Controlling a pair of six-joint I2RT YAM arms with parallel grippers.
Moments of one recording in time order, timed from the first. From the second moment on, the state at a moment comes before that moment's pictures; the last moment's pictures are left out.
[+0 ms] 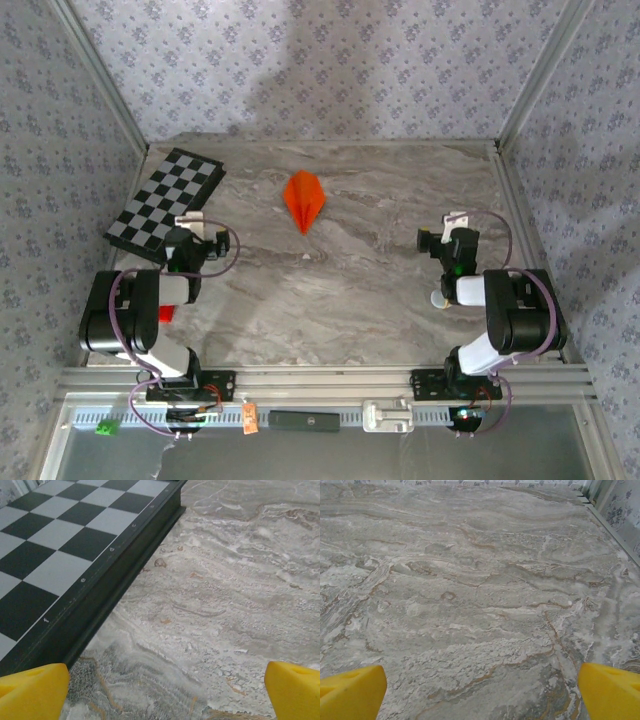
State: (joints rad) left arm 0.00 1.53 0.38 0.71 -0.04 -0.01; right arm -0.01 1.52 0.36 0.74 0.10 -0.03
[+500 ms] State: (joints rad) left arm 0.00 1.53 0.39 0.70 -0.08 -0.02; right arm -0.02 1.52 0.37 0.74 0.08 -0.03
